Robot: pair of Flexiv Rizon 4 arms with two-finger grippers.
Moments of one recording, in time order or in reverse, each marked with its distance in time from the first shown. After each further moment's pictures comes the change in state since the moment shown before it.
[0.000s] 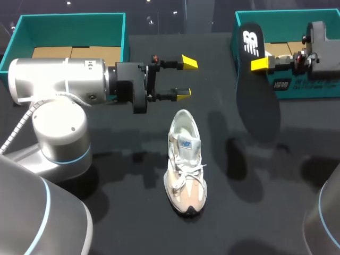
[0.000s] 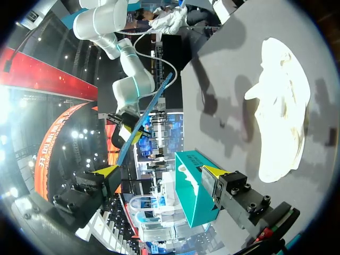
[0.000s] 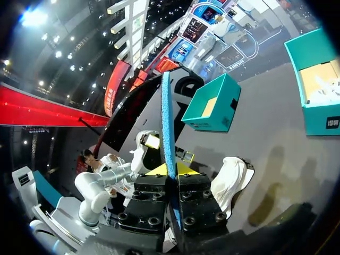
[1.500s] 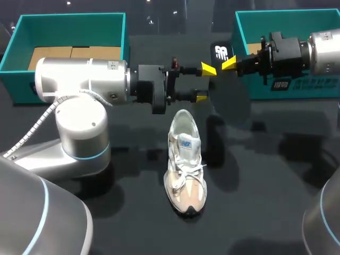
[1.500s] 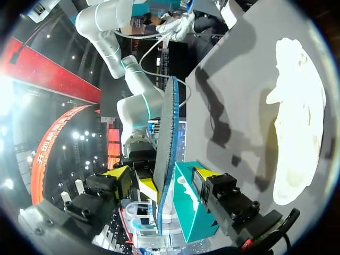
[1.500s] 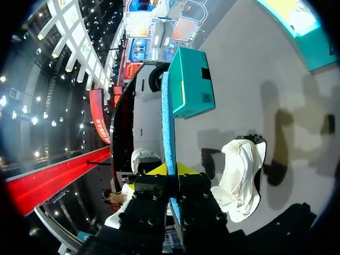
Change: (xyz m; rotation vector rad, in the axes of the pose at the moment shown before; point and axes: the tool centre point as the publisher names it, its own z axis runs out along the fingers) left arm 0.008 -0.007 0.048 0.069 -0.020 -0.060; right arm -0.063 0.021 0.070 0.072 -0.025 0.546
